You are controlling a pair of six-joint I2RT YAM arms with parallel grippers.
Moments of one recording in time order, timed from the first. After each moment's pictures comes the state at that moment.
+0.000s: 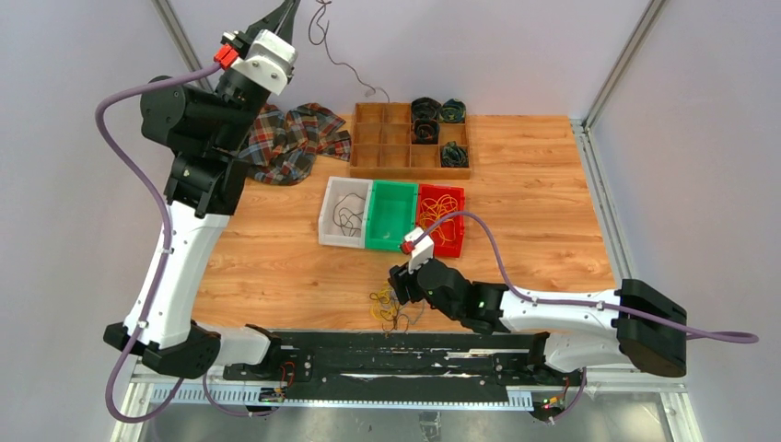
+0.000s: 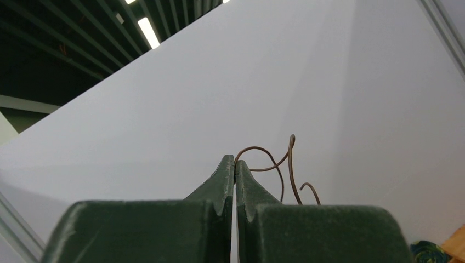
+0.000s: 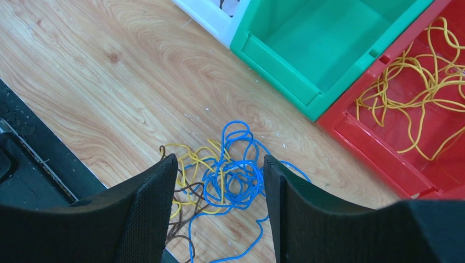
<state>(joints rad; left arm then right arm) -0.42 1.31 1.86 0.09 0.23 0.63 1.23 1.23 0.59 0.19 0.44 0.28</state>
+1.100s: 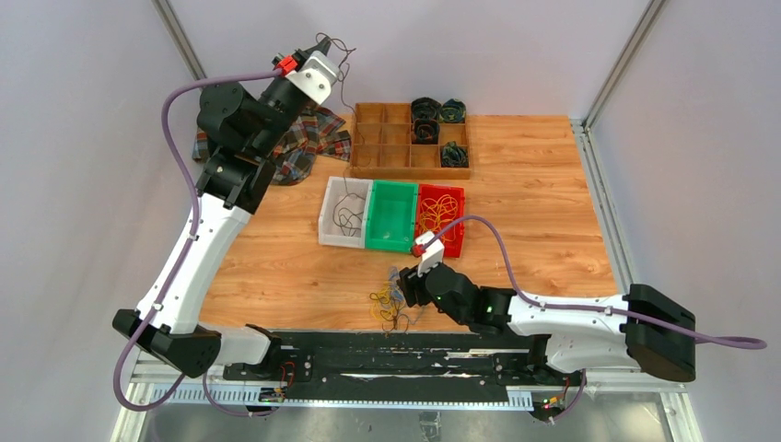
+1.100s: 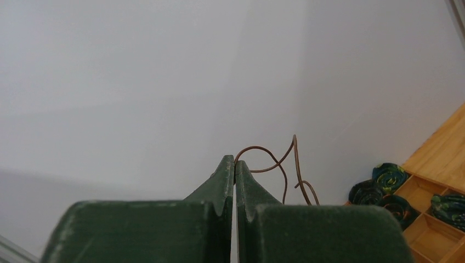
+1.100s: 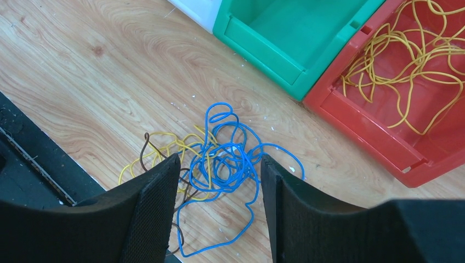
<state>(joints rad) -0.42 1.31 1.64 0.05 0.21 0.67 1.23 1.17 0.52 0.19 0.48 0.32</state>
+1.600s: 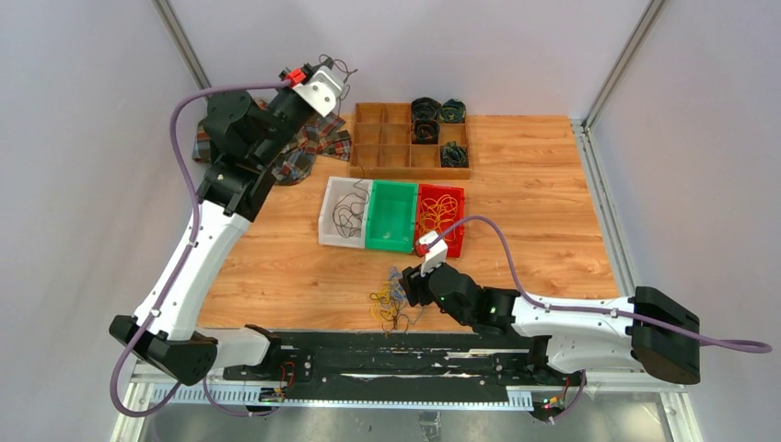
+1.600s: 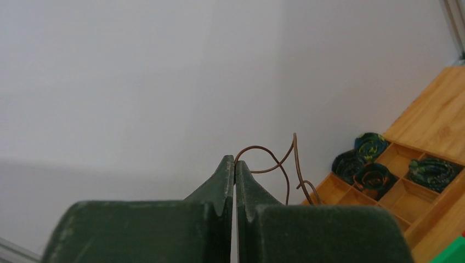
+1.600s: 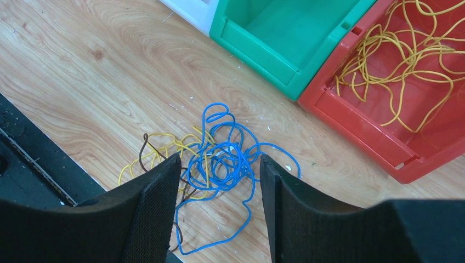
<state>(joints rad) -0.42 1.28 1.59 -0.01 0.21 0.68 1.23 1.14 0.50 0.18 0.49 0.32</state>
